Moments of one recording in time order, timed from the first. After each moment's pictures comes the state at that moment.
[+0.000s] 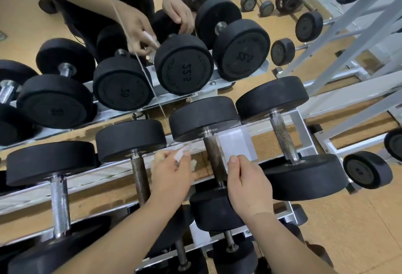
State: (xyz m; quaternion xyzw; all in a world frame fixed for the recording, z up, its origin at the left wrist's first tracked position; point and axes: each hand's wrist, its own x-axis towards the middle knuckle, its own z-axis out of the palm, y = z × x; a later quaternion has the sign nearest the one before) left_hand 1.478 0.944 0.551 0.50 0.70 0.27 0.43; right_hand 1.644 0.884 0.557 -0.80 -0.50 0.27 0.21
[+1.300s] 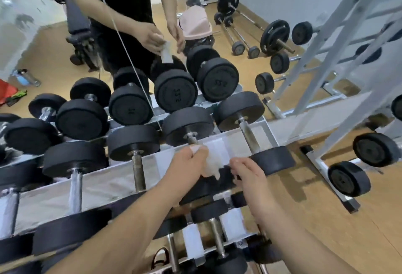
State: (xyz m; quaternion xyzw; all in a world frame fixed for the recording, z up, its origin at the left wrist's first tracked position) left_hand 1.545 0.857 0.682 0.55 0.60 0.25 0.53; right_hand 1.696 0.798 0.618 -0.65 -0.24 0.53 0.49
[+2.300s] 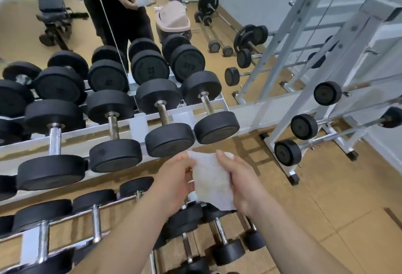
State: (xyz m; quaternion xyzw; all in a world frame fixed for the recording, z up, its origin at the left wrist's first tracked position) left_hand 1.584 0.645 0.683 0.27 0.51 0.32 0.75; right_hand 1.743 0.595 0.691 -0.57 -0.13 0.65 0.49
